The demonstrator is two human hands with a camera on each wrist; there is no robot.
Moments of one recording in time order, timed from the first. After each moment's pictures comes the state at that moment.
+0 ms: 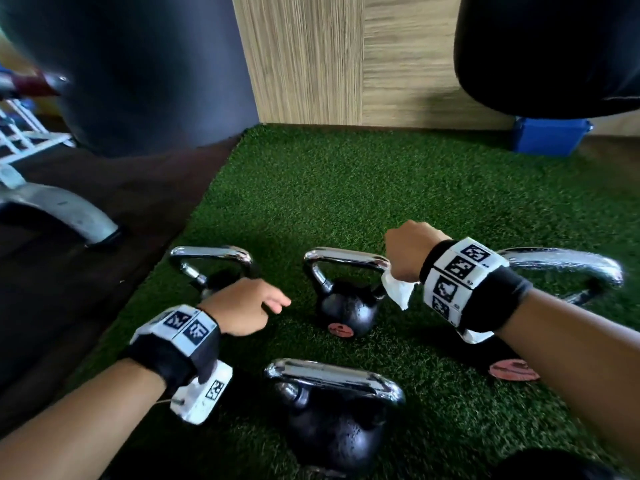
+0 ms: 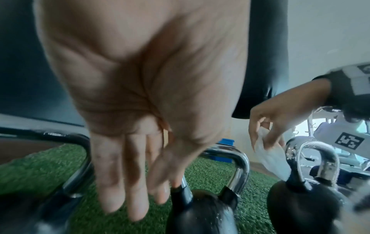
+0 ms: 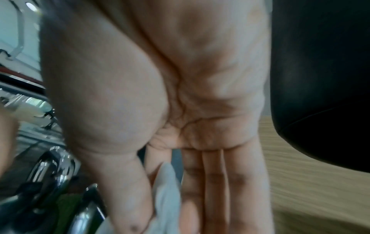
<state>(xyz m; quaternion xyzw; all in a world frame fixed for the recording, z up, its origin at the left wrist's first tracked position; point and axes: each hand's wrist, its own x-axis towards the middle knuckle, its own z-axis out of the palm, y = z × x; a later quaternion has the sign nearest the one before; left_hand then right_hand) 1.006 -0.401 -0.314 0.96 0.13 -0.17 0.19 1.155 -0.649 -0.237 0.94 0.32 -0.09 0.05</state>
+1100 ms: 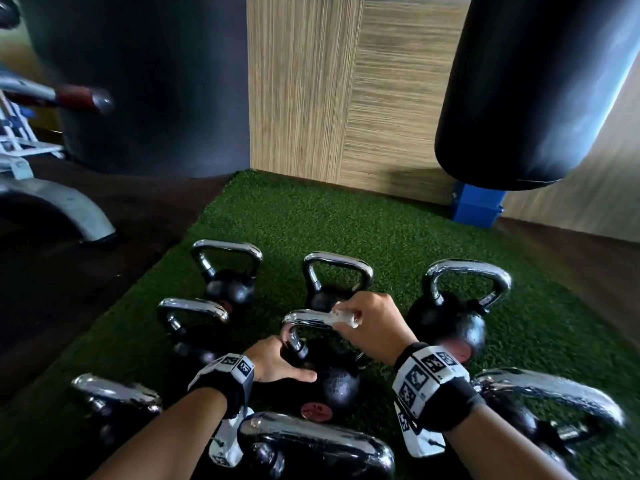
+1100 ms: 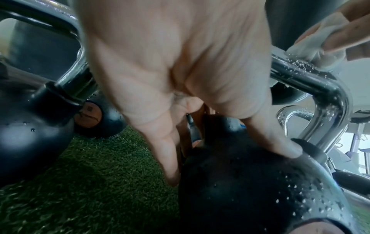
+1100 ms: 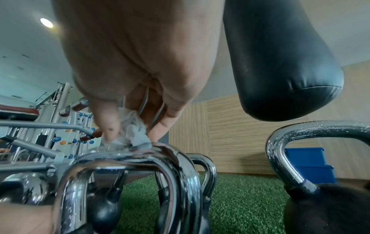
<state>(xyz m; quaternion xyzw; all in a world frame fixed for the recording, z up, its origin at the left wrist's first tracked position) 0.904 -0.471 -0.407 0.91 0.18 -0.14 0.35 0.960 -0.689 -0.289 0.88 0.37 0.06 -0.29</state>
